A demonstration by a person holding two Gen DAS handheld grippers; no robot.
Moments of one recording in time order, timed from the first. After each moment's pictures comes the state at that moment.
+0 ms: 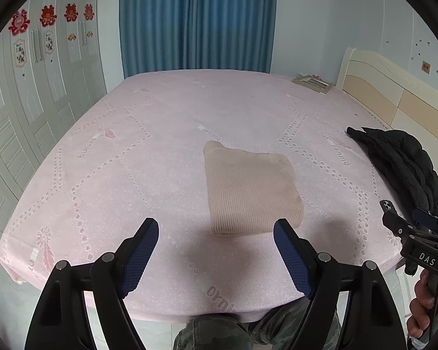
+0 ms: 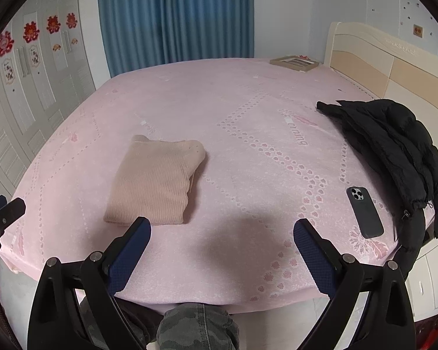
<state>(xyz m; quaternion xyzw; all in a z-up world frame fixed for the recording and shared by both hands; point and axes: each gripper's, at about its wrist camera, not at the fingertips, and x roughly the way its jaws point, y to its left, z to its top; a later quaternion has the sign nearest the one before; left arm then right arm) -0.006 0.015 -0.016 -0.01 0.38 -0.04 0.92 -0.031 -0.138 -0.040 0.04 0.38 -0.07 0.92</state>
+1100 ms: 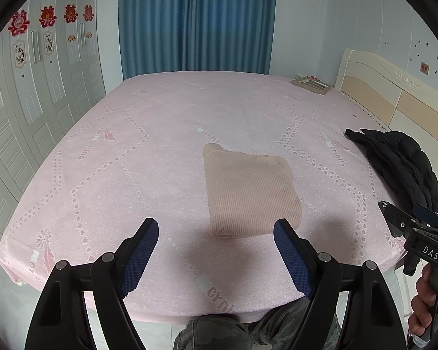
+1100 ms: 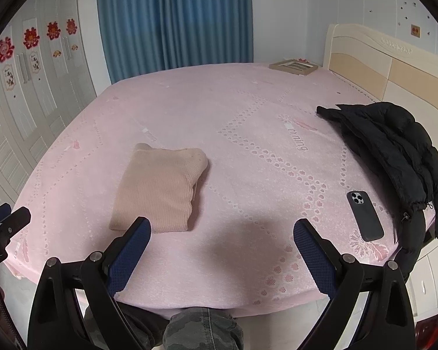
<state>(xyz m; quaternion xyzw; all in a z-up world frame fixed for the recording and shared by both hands) -0.009 0.017 -0.012 -0.01 0.38 -0.04 0.93 -0.033 -0.135 -0.027 0.05 0.37 -0.07 0.93</state>
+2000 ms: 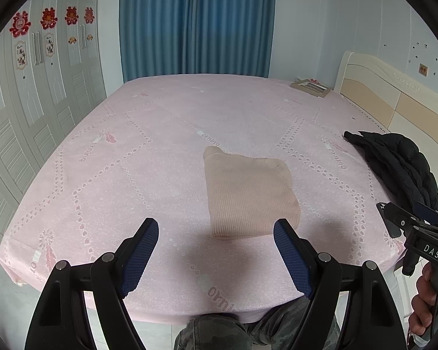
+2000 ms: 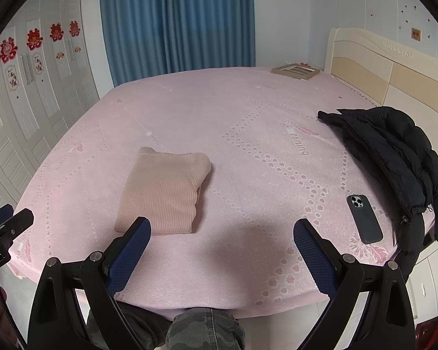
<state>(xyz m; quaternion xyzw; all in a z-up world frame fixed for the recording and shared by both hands) -0.017 0.018 -0.005 -0.01 0.37 -0.04 0.93 -0.037 -0.129 -0.018 0.05 0.36 -0.06 0.93</state>
